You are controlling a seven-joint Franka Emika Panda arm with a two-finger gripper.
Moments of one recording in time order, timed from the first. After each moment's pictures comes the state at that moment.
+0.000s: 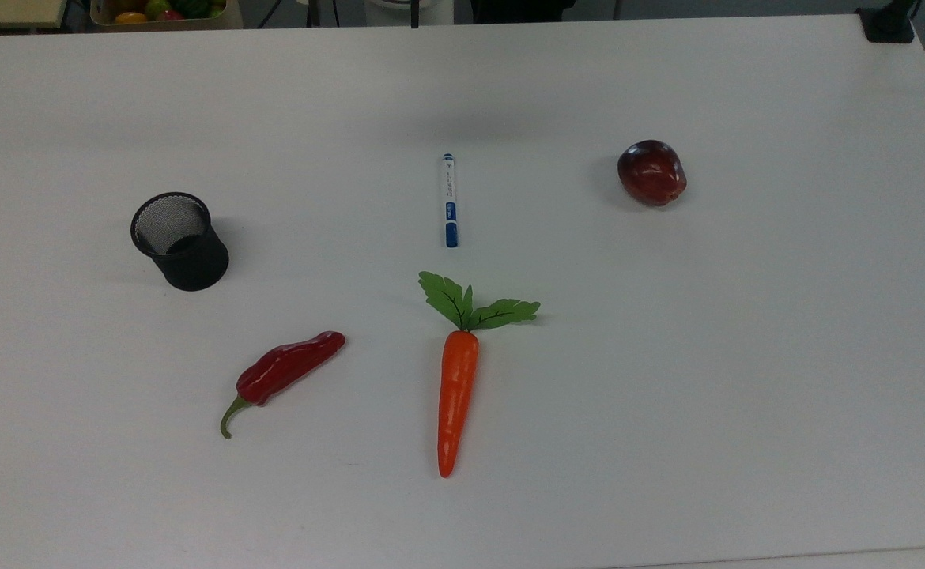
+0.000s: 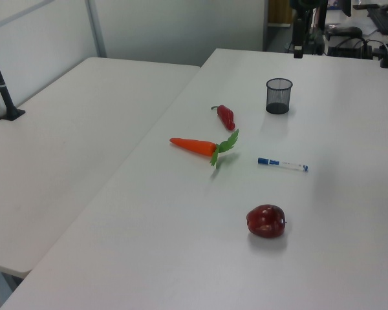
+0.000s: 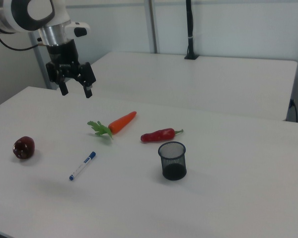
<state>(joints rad) 0.04 0.04 0.07 -1.56 -0.06 1.59 0.00</state>
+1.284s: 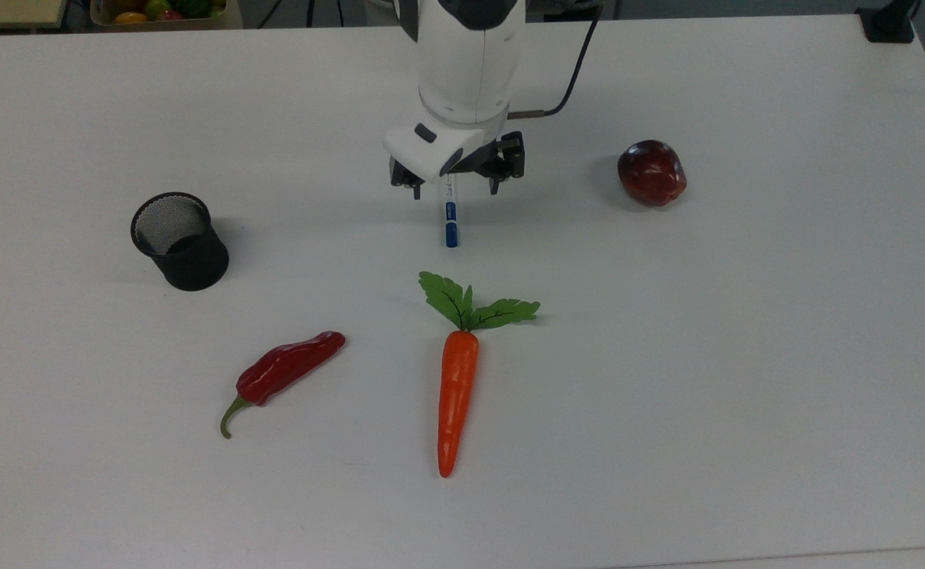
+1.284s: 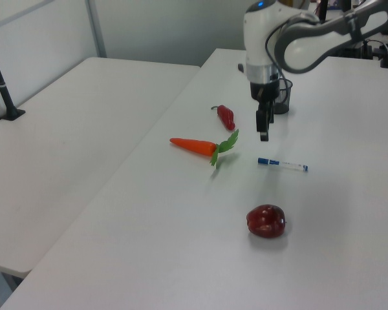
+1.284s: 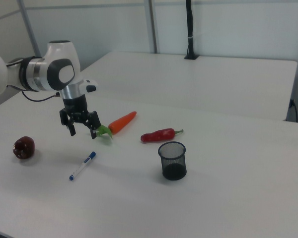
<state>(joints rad) 0.17 0.34 0.07 -1.68 -0.07 1.94 0.09</state>
